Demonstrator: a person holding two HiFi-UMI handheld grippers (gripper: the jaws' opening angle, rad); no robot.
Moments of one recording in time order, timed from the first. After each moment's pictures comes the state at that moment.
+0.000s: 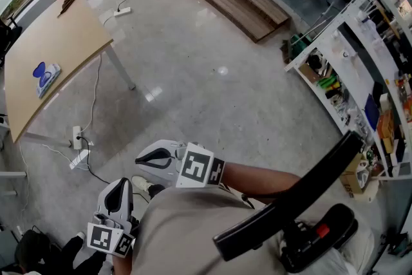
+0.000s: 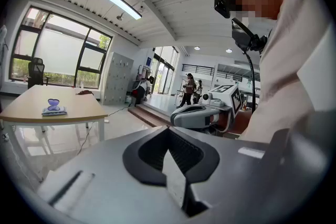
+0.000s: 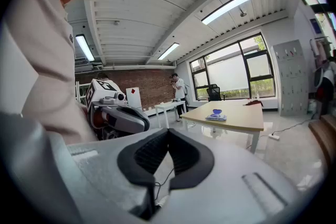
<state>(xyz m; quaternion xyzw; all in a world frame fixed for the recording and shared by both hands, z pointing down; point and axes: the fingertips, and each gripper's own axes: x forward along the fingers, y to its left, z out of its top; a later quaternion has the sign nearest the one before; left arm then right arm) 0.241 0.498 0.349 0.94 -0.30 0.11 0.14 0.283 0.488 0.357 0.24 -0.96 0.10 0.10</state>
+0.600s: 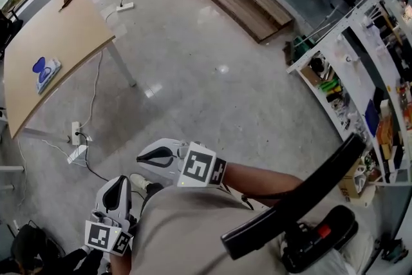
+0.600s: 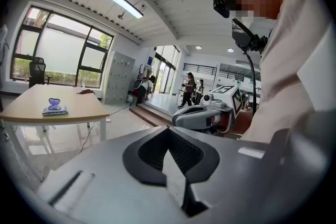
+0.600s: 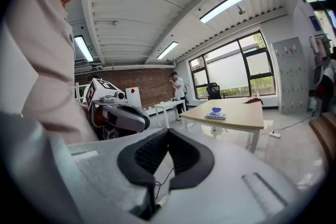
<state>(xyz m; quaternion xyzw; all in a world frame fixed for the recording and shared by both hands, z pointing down) 0.247 0.479 0.354 0.94 -0.30 0.11 0.14 0.292 0.472 0.365 0.24 -0.96 0.11 0.10</state>
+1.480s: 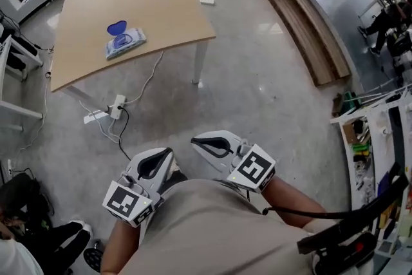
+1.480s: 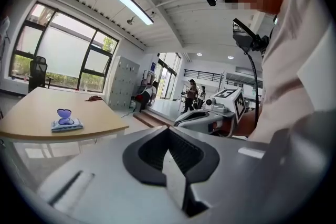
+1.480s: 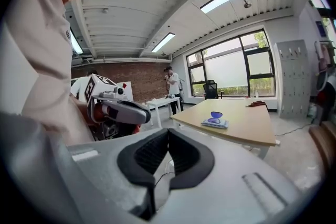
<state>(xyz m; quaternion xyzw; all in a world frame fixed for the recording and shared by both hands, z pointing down) 0.064 0.266 0.348 0.94 -0.29 0.08 0.14 0.113 0.263 0.362 0.27 -0.95 0.11 0.12</state>
